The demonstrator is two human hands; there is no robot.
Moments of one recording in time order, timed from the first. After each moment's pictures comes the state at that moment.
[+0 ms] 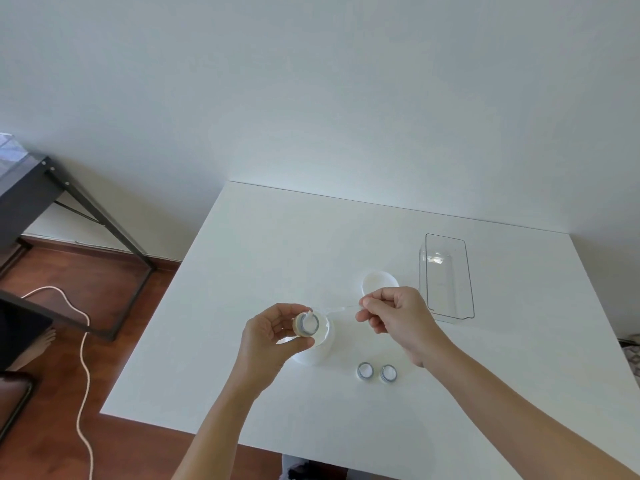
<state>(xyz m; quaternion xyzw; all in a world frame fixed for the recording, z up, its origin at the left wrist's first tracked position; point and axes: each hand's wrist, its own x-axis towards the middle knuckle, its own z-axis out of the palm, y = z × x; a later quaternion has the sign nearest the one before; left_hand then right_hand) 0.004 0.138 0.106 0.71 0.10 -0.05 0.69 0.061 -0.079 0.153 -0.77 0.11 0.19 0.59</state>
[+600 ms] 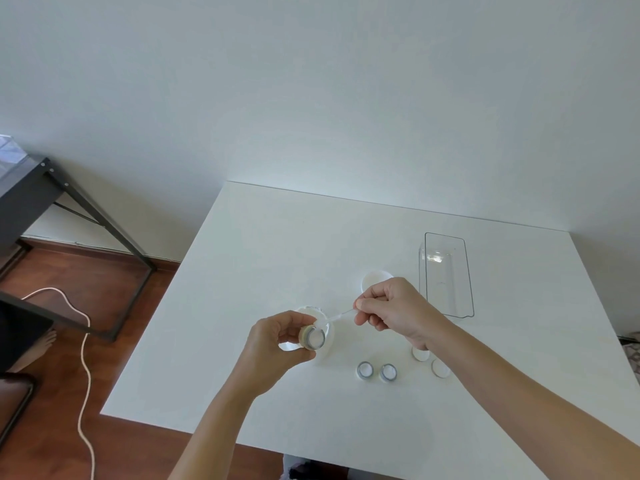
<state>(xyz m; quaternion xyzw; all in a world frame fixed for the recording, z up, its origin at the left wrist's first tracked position) 0.004 0.140 0.111 0.79 0.05 -0.10 0.60 0.076 -0.079 0.169 -0.79 0.07 0.29 0.53</state>
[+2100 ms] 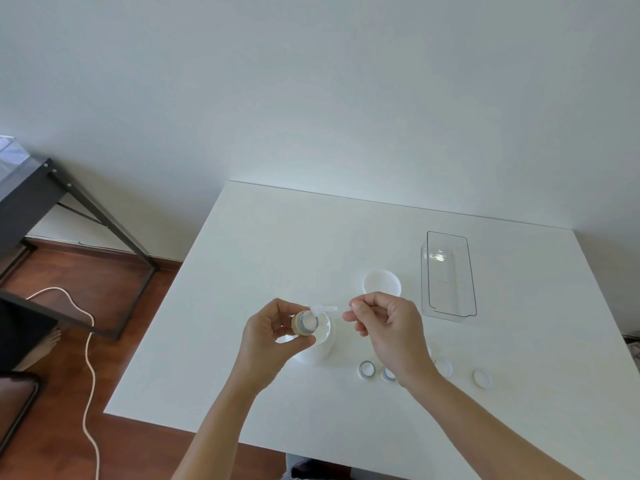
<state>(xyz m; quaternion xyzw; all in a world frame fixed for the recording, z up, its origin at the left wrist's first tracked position) 0.005 0.139 0.107 0.74 0.09 -0.04 0.67 0.032 -0.059 0.147 -0.78 0.07 0.07 0.62</state>
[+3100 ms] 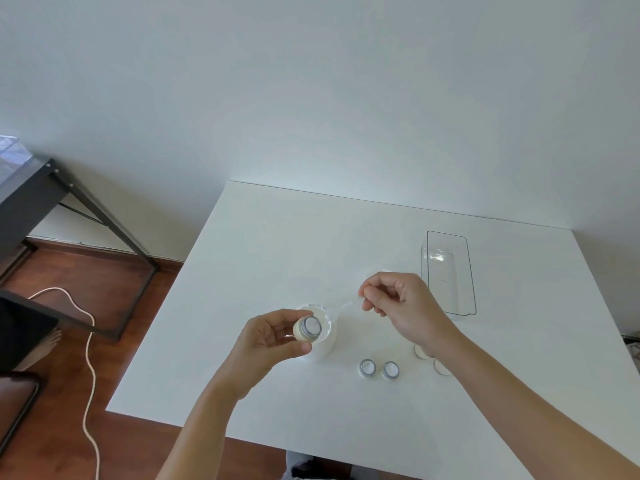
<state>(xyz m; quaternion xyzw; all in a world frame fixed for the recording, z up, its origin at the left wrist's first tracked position) -0.004 0.156 0.120 0.65 0.05 -0.17 0.74 0.062 -0.085 0.172 -0.81 -0.05 0.15 0.56</state>
